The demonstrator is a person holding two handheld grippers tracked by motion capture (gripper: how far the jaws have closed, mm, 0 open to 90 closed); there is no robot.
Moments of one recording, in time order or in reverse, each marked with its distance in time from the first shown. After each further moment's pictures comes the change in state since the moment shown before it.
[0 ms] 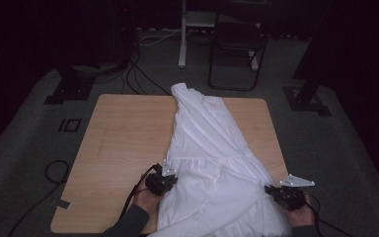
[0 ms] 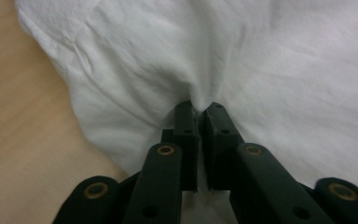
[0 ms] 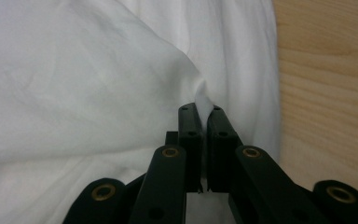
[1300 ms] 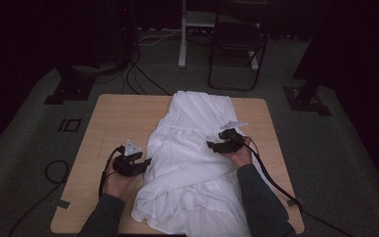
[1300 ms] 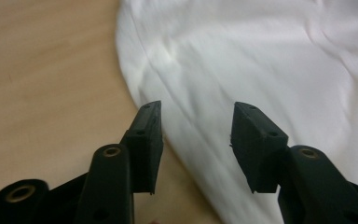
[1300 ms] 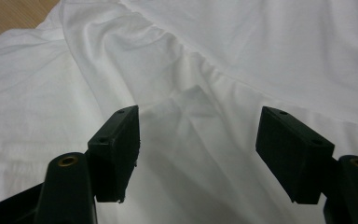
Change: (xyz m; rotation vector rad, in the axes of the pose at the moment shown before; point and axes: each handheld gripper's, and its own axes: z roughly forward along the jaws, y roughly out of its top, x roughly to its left) left arm 0.080 -0.024 -0.066 -0.109 0.122 -0.170; right arm 0.054 0.197 0.141 -0.033 0.122 -0.070
